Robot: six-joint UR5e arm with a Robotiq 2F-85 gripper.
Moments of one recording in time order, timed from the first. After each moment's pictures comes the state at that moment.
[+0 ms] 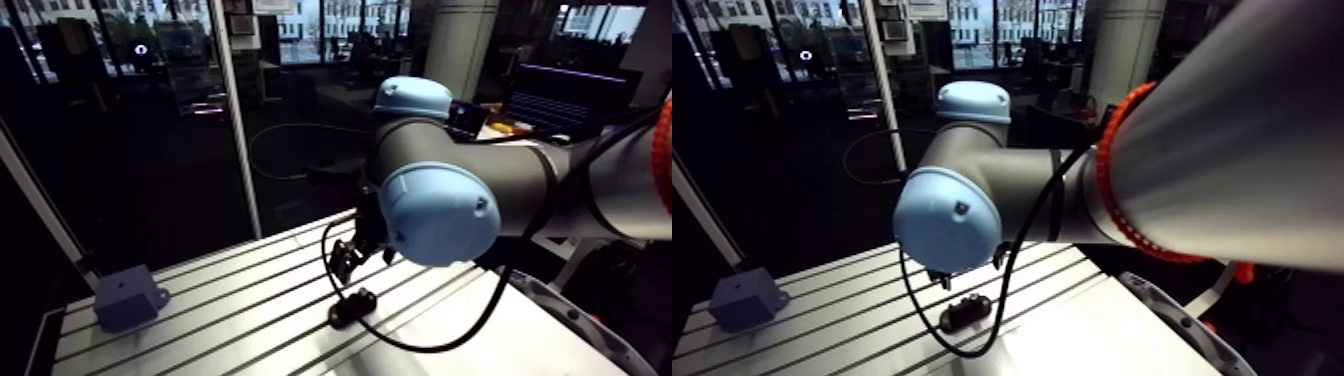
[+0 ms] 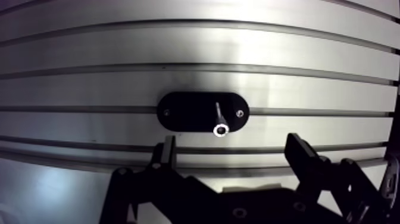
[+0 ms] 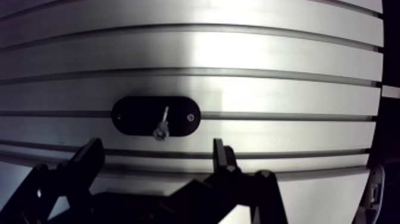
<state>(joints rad) -0.54 -1.48 2.19 -2.37 -1.49 -2.13</state>
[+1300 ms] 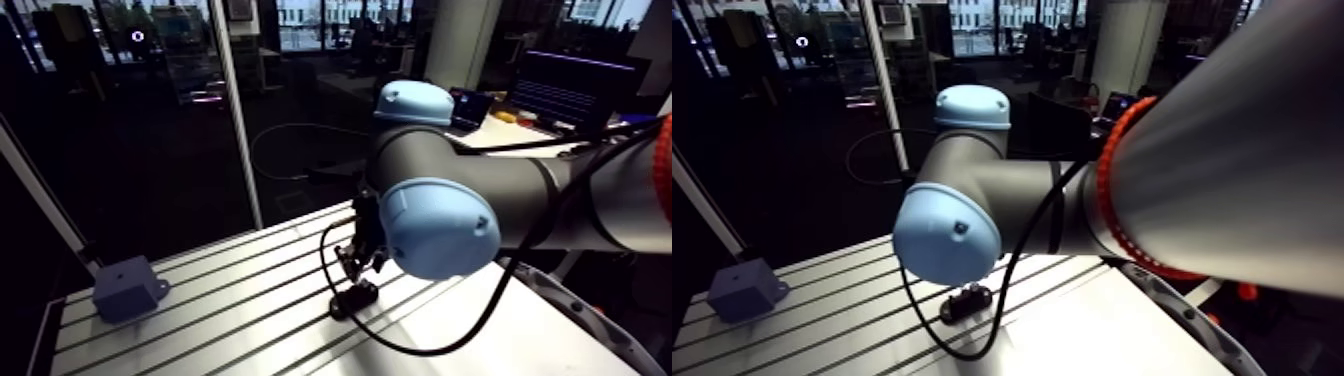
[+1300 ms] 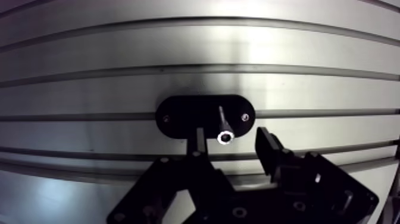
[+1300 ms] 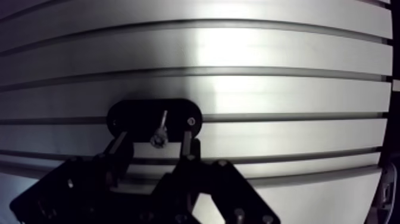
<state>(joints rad) -0.54 -1.45 2.21 -2.43 -1.49 -2.09</state>
